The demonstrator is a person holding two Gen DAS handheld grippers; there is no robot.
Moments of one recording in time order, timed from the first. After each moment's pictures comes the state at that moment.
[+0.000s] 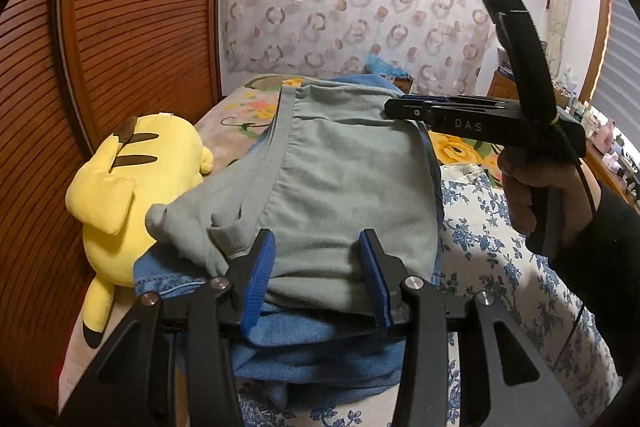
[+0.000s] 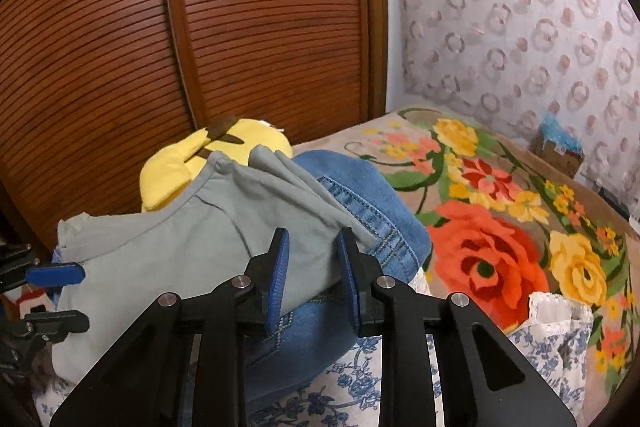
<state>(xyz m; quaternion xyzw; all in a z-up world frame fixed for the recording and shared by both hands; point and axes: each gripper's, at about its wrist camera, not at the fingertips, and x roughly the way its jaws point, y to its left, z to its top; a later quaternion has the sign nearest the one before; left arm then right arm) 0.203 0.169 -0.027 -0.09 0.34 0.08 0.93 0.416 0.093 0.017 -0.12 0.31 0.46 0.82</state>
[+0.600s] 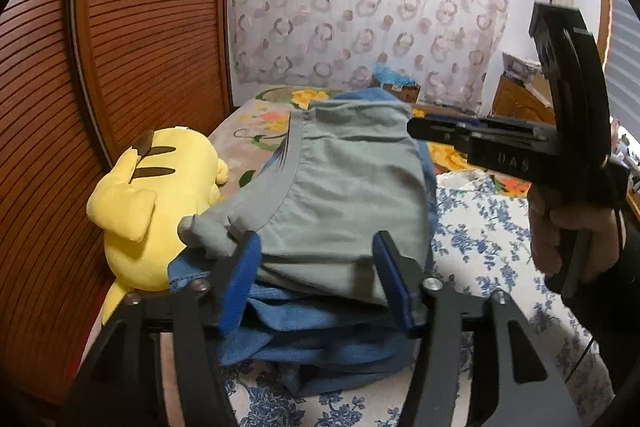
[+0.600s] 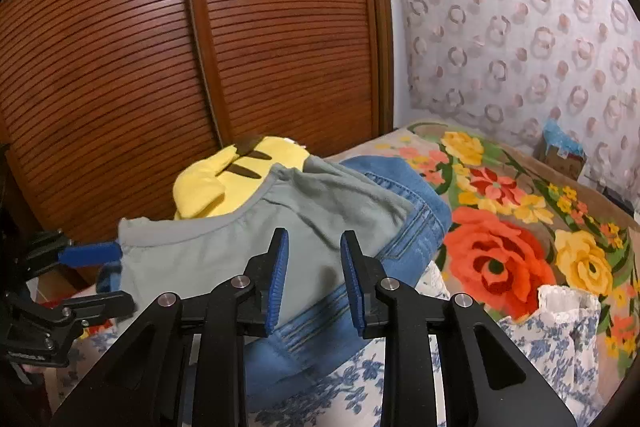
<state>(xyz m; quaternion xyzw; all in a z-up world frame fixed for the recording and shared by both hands) 0.181 0.166 -0.006 -0.08 0.32 0.10 0.94 0.360 0.076 0.043 -0.10 0.29 0.47 0.83</state>
